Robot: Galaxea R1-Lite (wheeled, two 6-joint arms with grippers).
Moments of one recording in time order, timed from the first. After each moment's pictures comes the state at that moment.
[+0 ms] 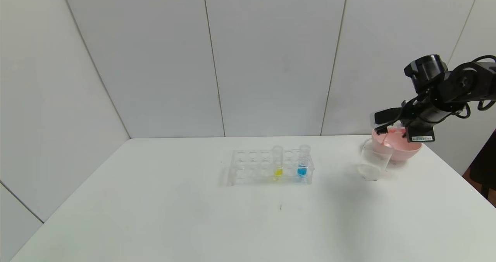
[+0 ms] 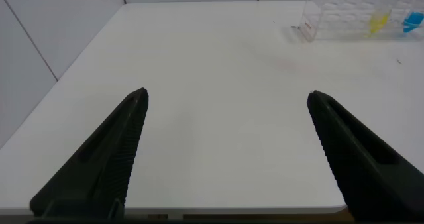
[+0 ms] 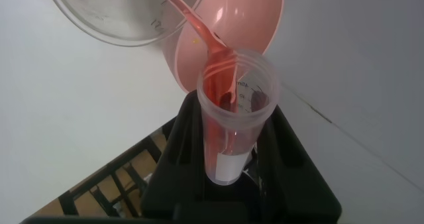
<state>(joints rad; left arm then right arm) 0.00 0.00 0.00 0.02 0.00 -0.02 0.03 2.14 -1.93 0.63 -0.31 -1.45</state>
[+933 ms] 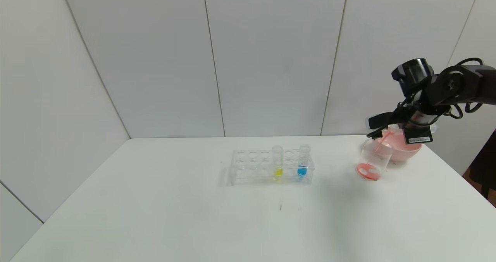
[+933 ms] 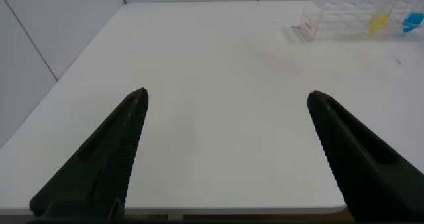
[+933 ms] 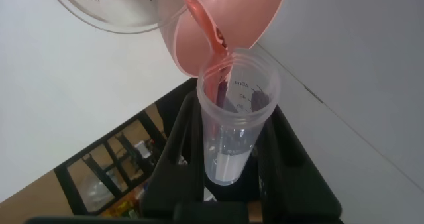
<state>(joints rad) 0.00 0.00 0.00 0.02 0.00 -0.02 0.08 2.16 -1.93 0.64 -0.48 -1.47</state>
